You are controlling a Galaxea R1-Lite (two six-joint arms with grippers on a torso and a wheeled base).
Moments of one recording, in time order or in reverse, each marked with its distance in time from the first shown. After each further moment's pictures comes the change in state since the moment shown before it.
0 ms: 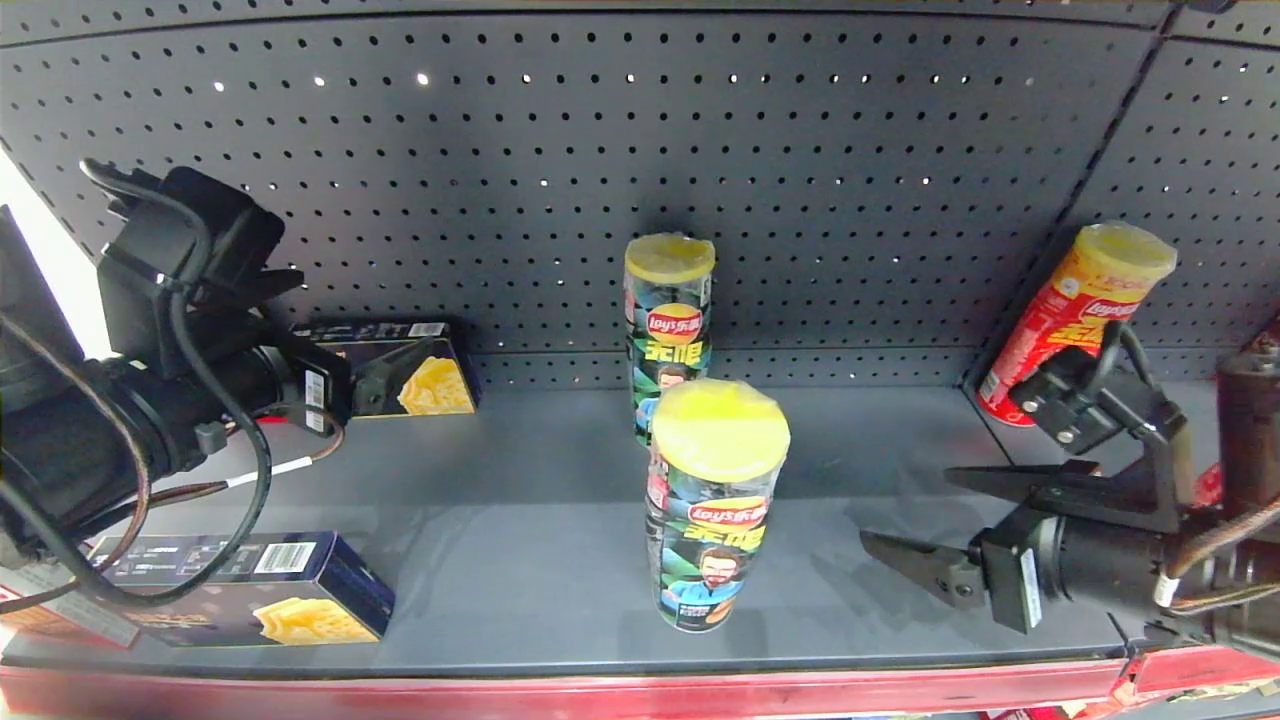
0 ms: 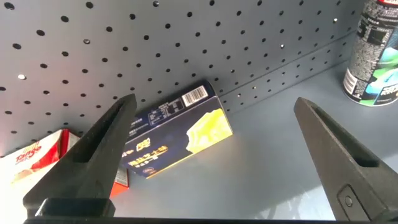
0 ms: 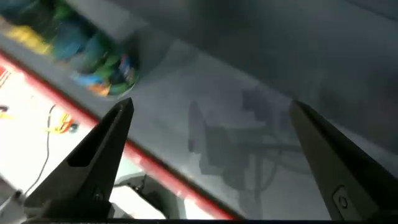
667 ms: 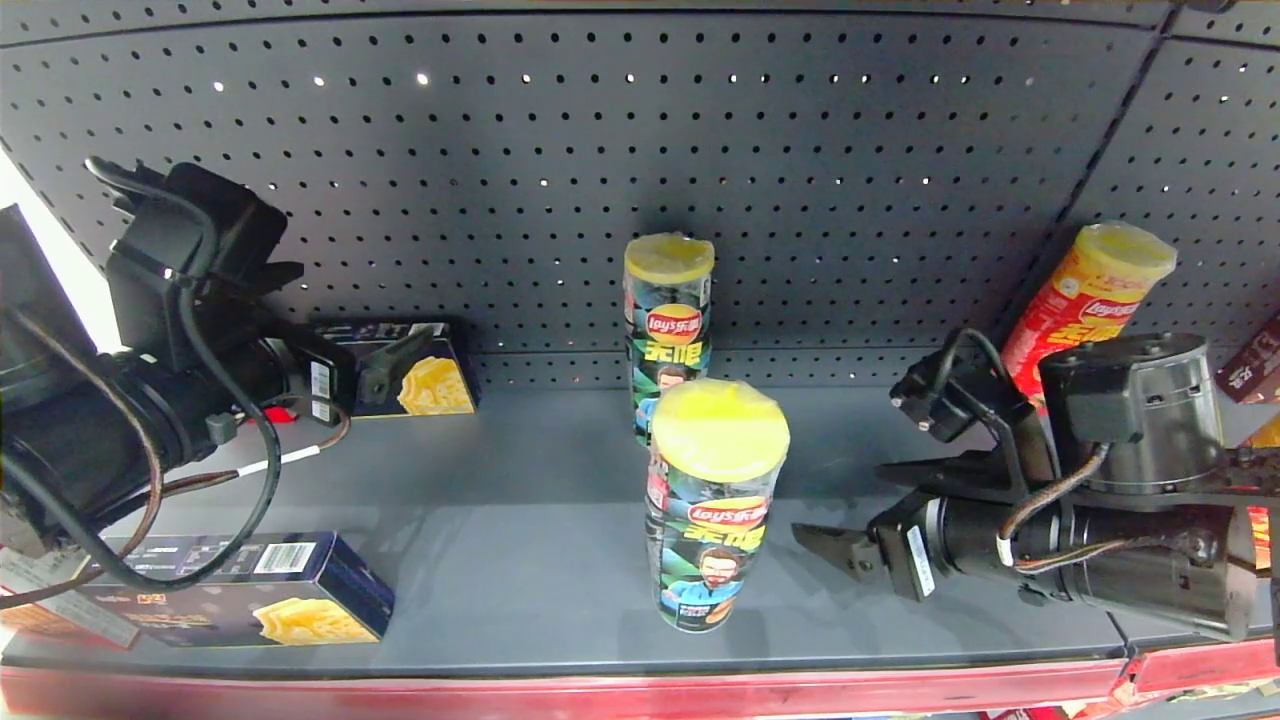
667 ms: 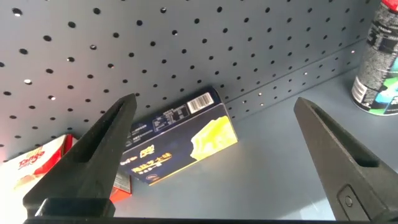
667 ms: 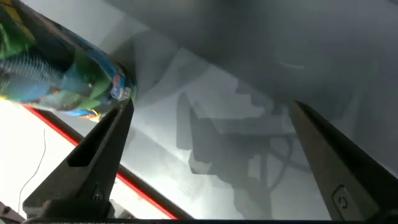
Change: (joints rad) left arm 0.014 0.027 0.001 -0.054 -0.001 0.001; right arm 0.035 0.177 -0.106 -0.013 -0.014 0.003
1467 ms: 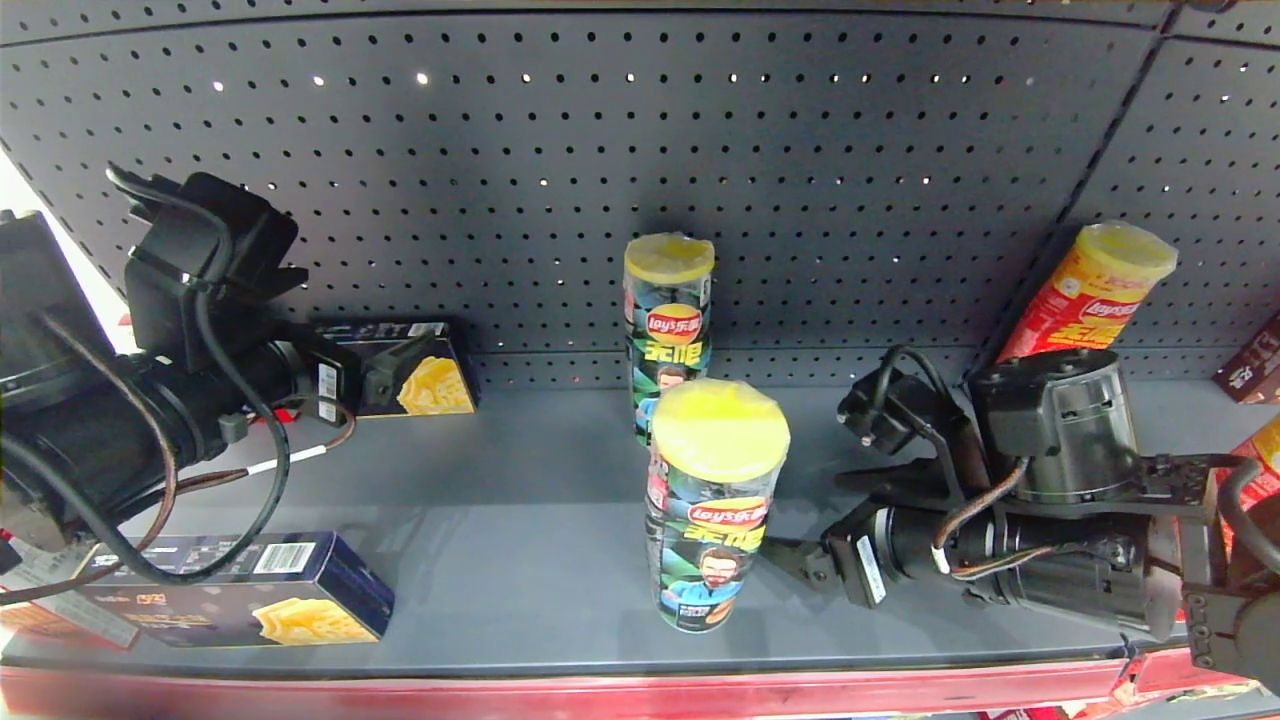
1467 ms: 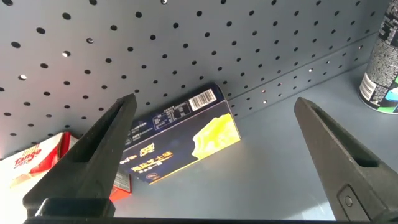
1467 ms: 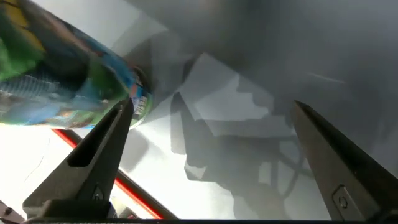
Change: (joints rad) left arm 0.011 0.025 0.001 -0.014 -0.002 0.000; right arm 0.045 0.084 -0.022 -0.051 0.006 -0.003
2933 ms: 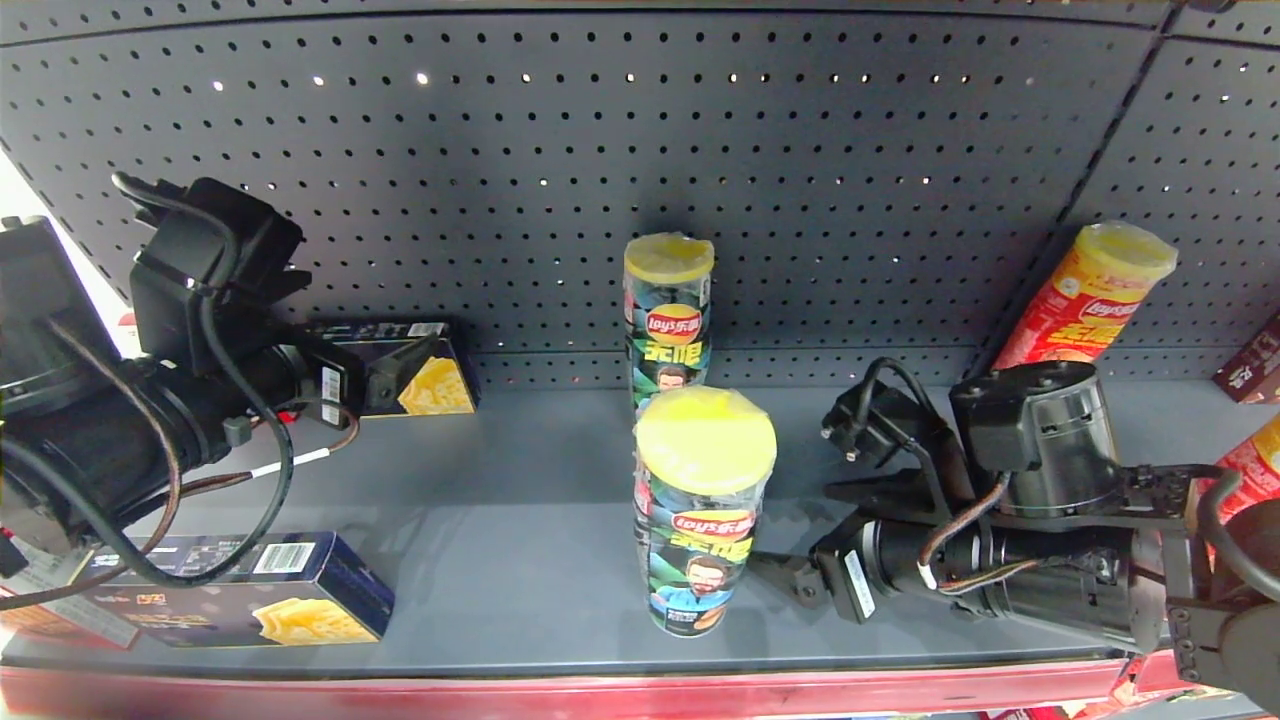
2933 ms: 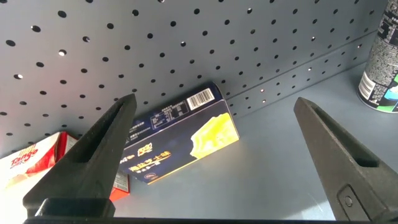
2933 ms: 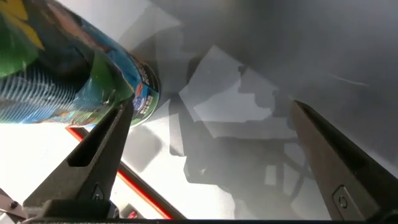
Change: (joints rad) left arm -0.003 0.004 0.008 -0.013 0.000 0.000; right arm 0.021 0.015 0.005 -0.003 0.004 0.000
